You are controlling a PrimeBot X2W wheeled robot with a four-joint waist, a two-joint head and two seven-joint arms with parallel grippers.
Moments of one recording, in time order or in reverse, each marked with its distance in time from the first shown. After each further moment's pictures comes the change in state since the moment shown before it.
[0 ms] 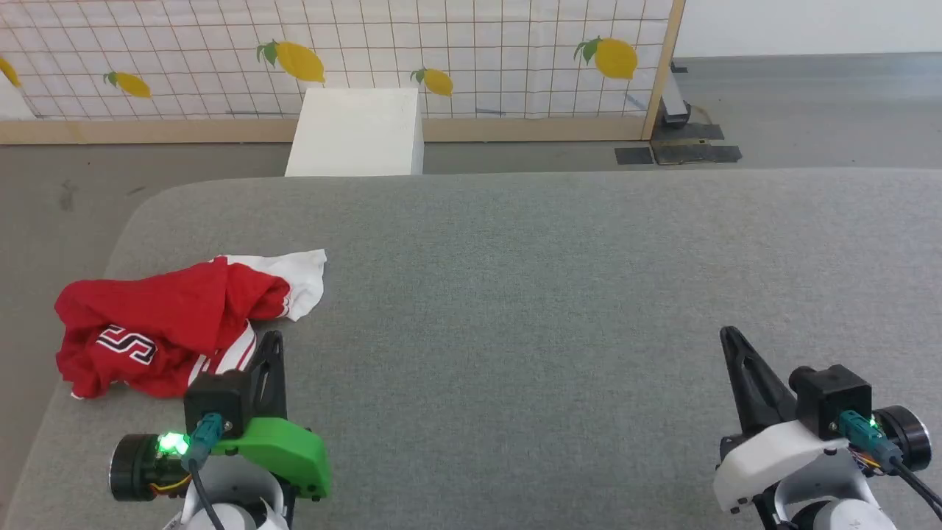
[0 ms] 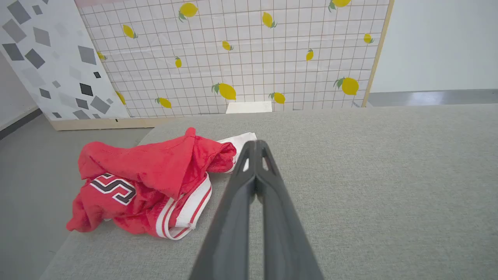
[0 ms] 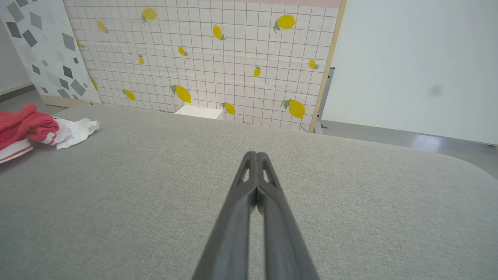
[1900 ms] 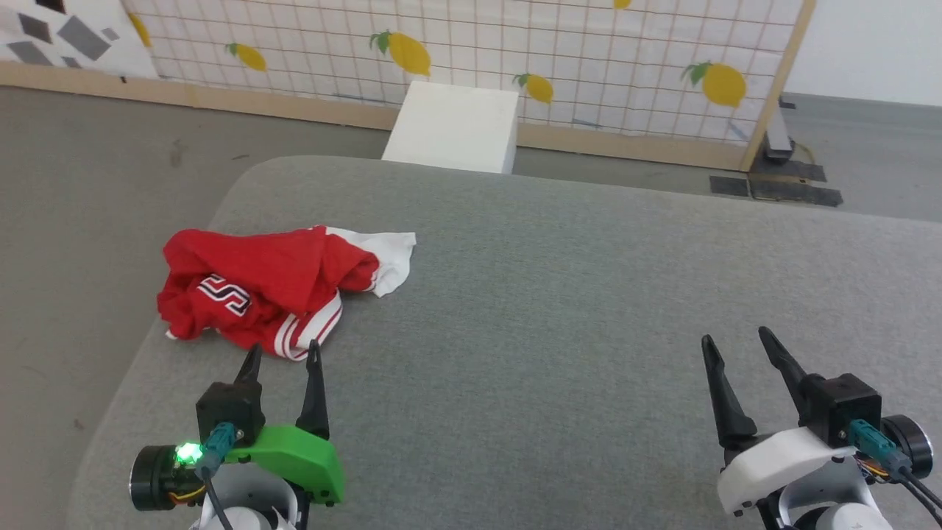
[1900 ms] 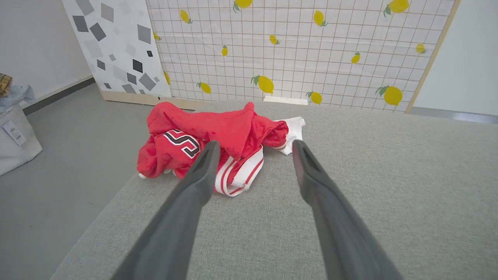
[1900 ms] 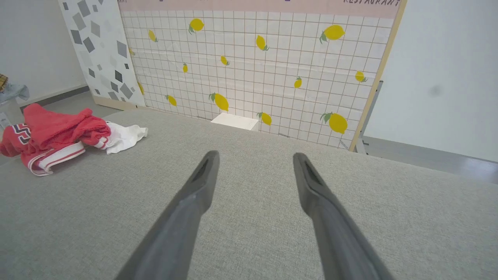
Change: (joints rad) left arm -0.013 0.012 -0.053 0.085 -0.067 0.052 -0.067; right arm 0.000 0.000 -0.015 0.043 0.026 0.000 -0.056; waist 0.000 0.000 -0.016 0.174
